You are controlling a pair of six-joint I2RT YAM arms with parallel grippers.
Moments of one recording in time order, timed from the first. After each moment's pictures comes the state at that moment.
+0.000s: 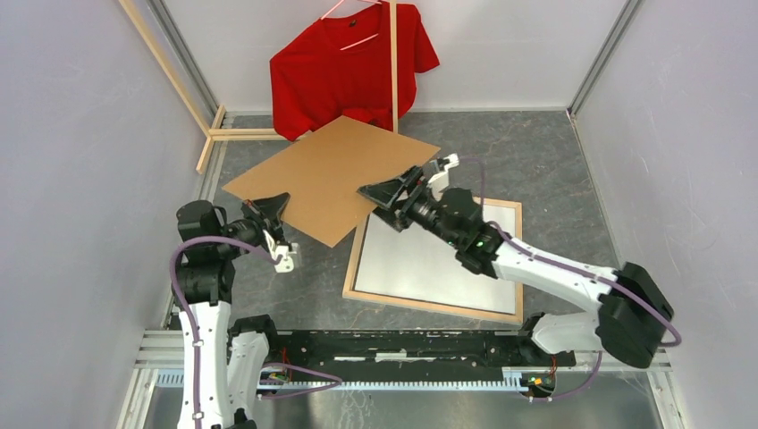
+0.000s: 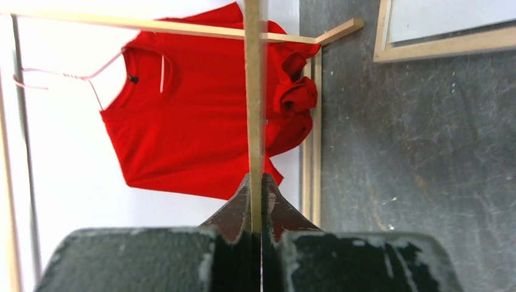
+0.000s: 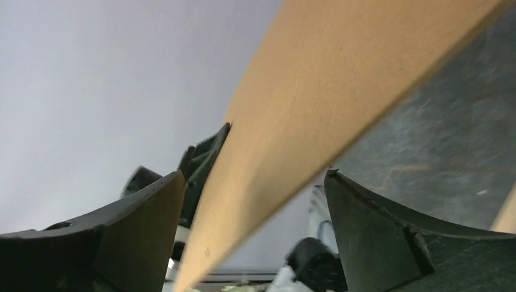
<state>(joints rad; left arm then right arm) 0.17 0.62 0.79 -0.58 0.97 1.74 0.90 1.33 0.81 0.47 0.04 1.45</state>
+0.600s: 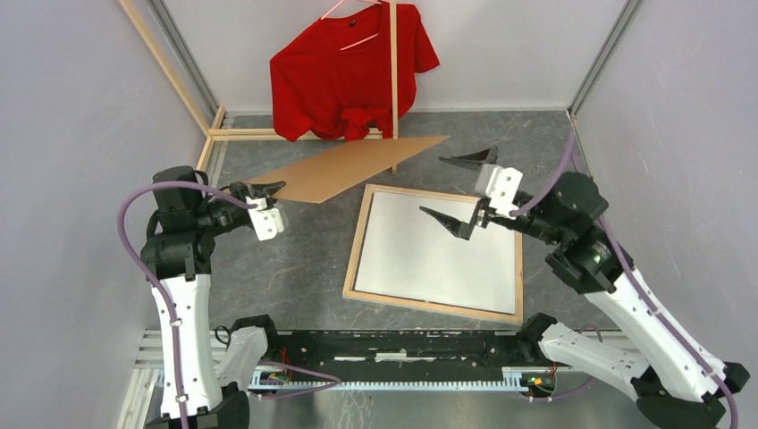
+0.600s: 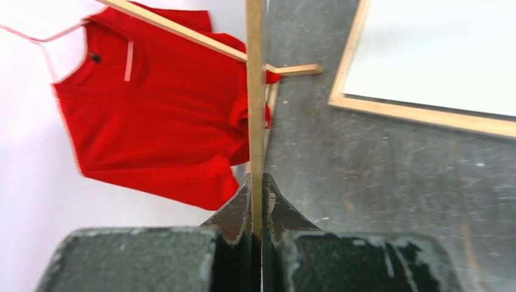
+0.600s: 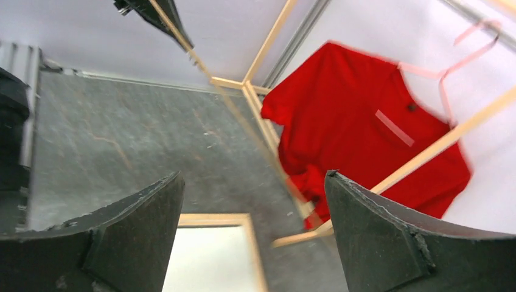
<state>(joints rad) 0.17 0.84 1.22 -0.88 1.01 1.42 0.71 0.84 1.11 -0.16 -0.43 -0.35</state>
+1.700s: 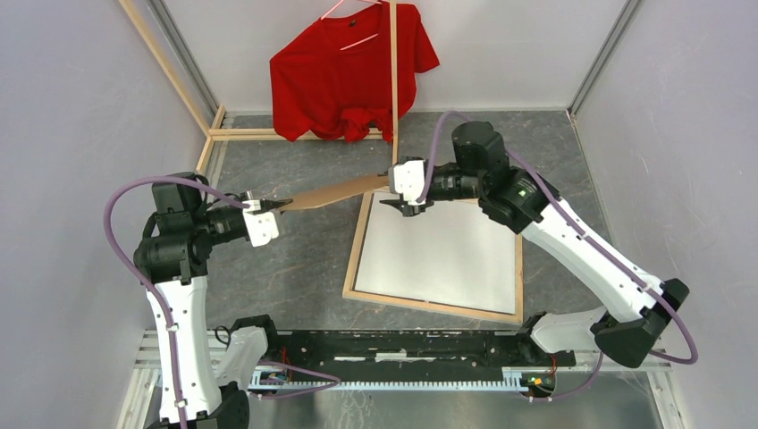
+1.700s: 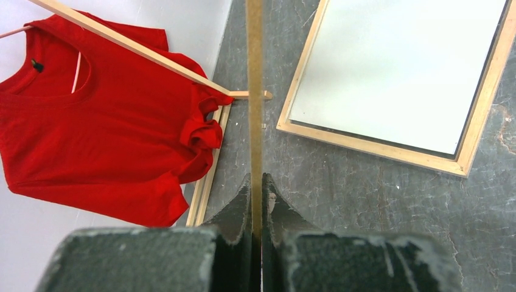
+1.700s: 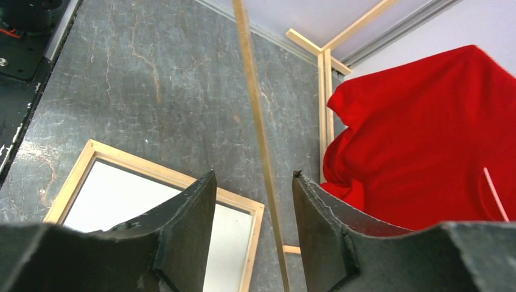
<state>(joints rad) 0.17 0.85 1.29 -1.13 1.10 1.38 0.76 1.29 1.47 -0.50 -0.65 -0.85</state>
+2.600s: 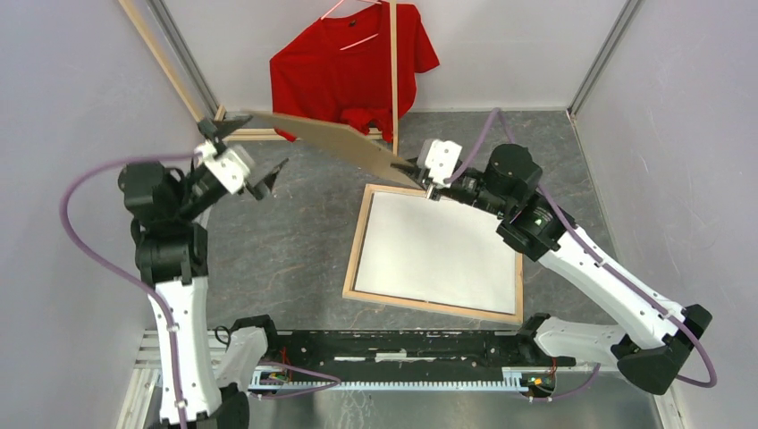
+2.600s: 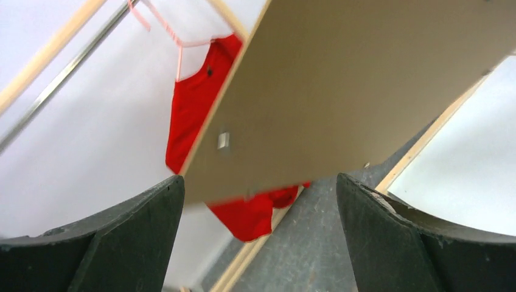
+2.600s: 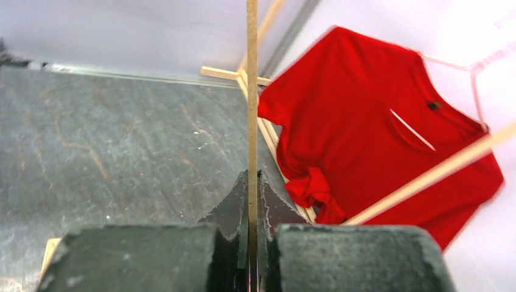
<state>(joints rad) 0.17 0.81 1.23 -0.30 0.96 0.62 0.78 1.13 1.22 -0.06 -0.40 -0.52</state>
